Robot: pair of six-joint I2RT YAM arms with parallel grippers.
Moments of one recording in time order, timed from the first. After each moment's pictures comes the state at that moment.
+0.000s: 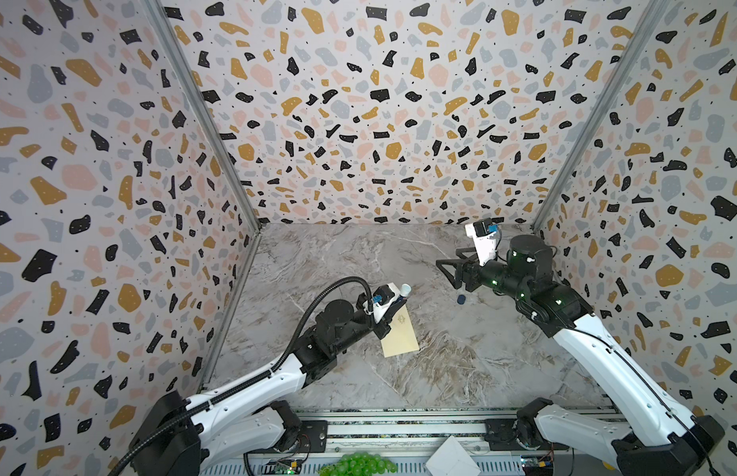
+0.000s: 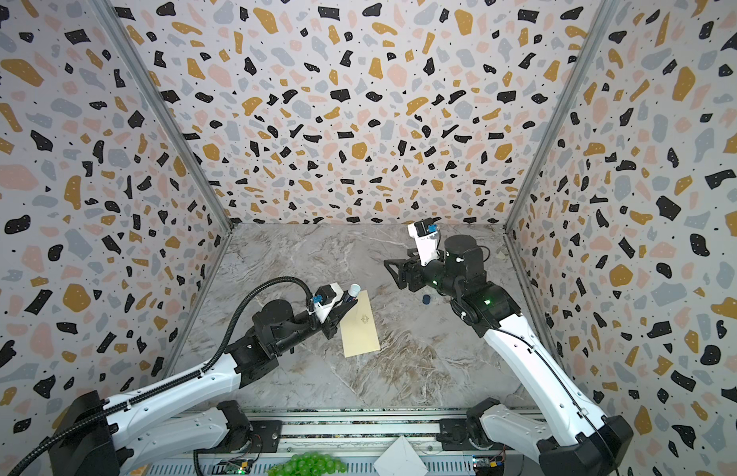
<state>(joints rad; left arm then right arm) -0.82 1.04 0.59 0.36 0.10 0.19 0.47 1.13 1.18 -0.42 -0.29 0.14</state>
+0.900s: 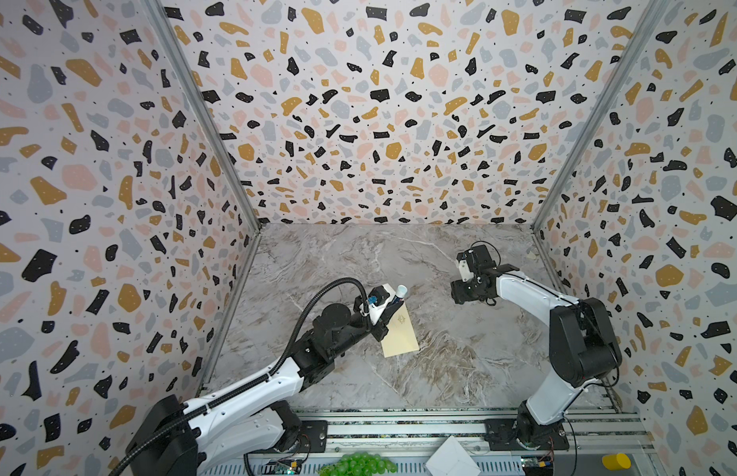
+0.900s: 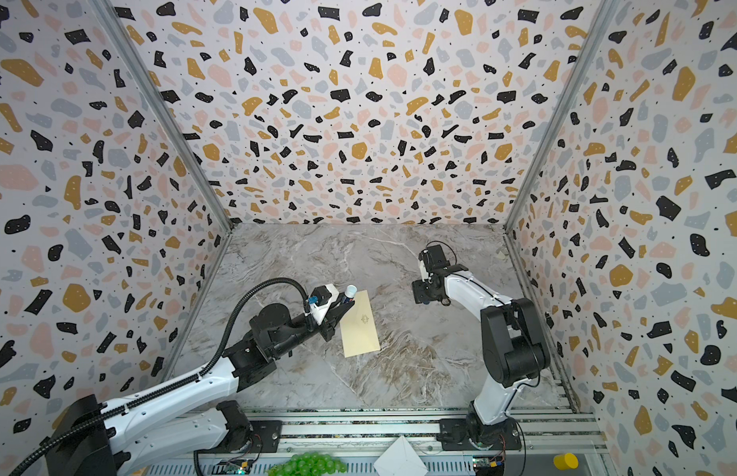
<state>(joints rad) -0.82 1.02 0.56 0.38 0.07 0.14 0.31 1.73 1.16 -0.55 0.01 0.06</state>
